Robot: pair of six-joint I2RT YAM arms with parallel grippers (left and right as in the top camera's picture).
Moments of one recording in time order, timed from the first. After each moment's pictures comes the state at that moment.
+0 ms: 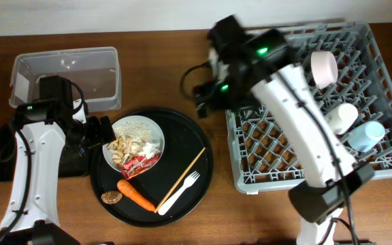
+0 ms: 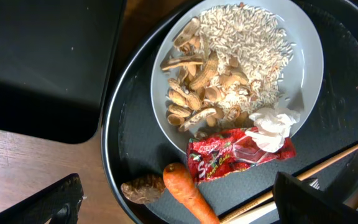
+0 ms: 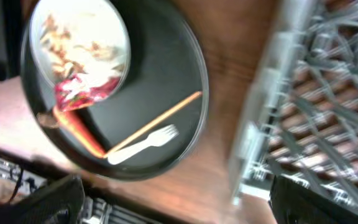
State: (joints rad) left arm 0.16 1.53 1.31 -1.21 0.09 -0.21; right arm 0.55 1.99 2.29 -1.64 -0.19 0.33
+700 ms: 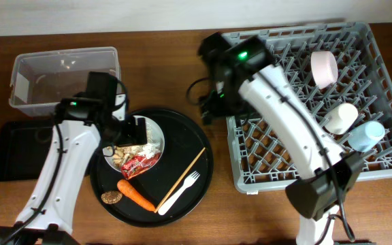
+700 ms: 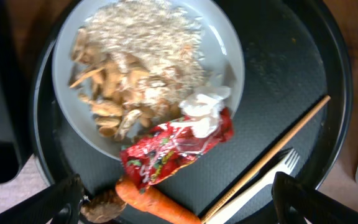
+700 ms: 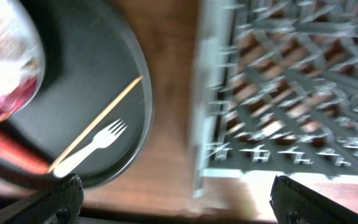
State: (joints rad) left arm -0.13 1.53 1.31 -1.16 0.08 -0.18; right arm 0.49 2.01 2.17 -1.69 0.00 0.40
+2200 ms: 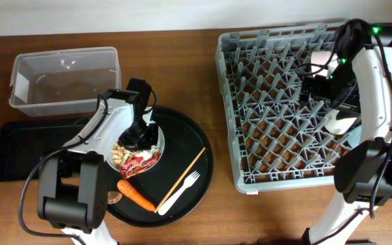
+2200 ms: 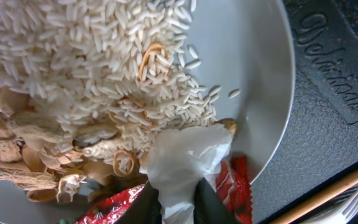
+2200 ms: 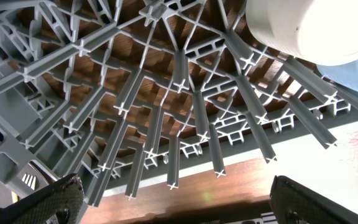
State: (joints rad) left arm -0.22 1.90 1.31 -1.06 0.06 -0.18; right arm -0.16 2.01 2.02 -1.69 -0.05 0.17
